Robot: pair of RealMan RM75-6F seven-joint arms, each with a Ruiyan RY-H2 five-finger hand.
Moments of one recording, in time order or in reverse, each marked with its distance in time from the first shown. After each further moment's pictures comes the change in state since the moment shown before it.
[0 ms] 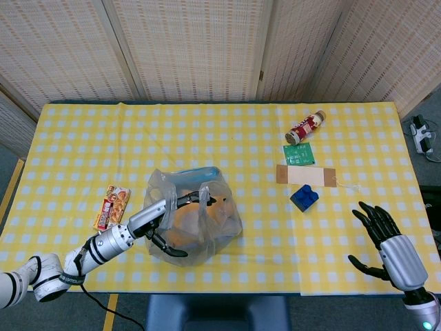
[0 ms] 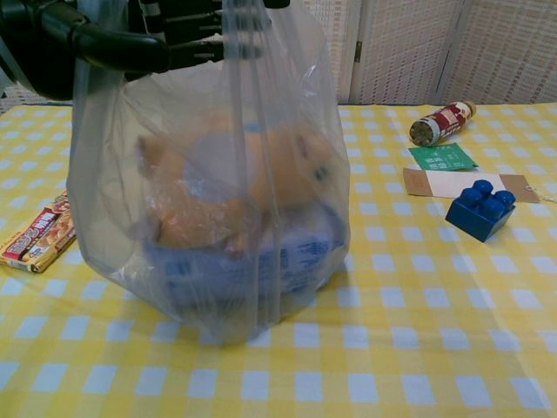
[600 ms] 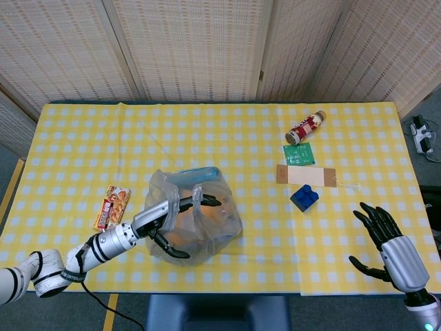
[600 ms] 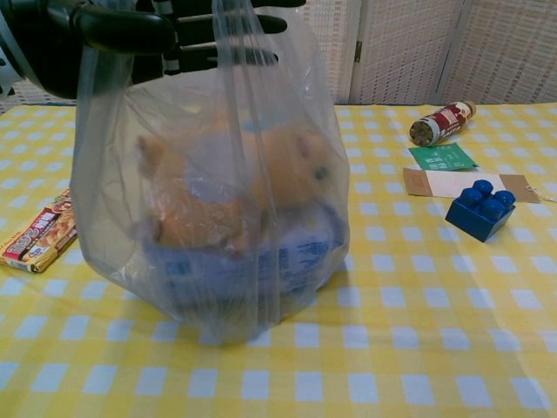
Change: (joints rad) left arm -0.048 0.013 0.020 -0.015 0.018 -0.015 -0.092; right arm -0.005 0.002 -0.003 0.002 -0.008 0.013 0.006
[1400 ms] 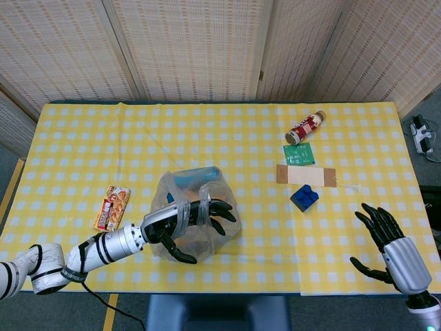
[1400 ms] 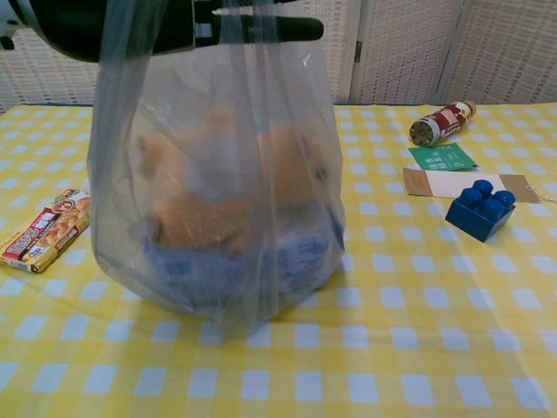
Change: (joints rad) left arm -0.115 0.116 0.006 -0.157 -0.015 -0.058 -0.356; right arm -0.006 0.002 -0.003 0.005 -0.011 0.016 0.009
